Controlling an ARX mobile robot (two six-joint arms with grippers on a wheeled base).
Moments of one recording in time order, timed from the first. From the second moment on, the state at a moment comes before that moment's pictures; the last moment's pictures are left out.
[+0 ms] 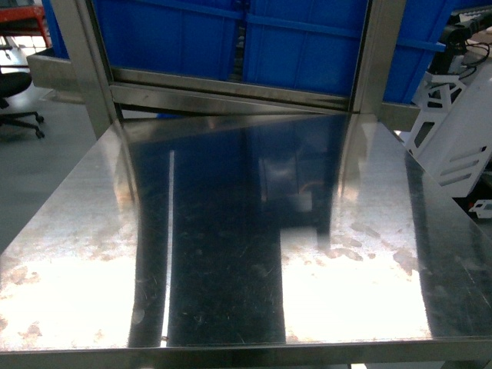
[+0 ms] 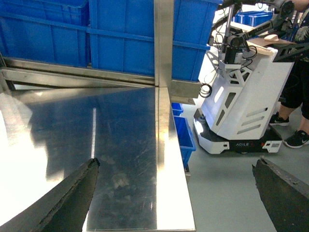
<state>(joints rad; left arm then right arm) 0.00 0.34 0.01 0.32 0.00 0.00 0.00 0.00 0.01 -0.01 0.00 0.00</state>
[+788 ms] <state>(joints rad) 0.00 0.01 0.01 -0.01 0.00 0.00 0.00 0.00 0.01 -0.01 0.00 0.00</state>
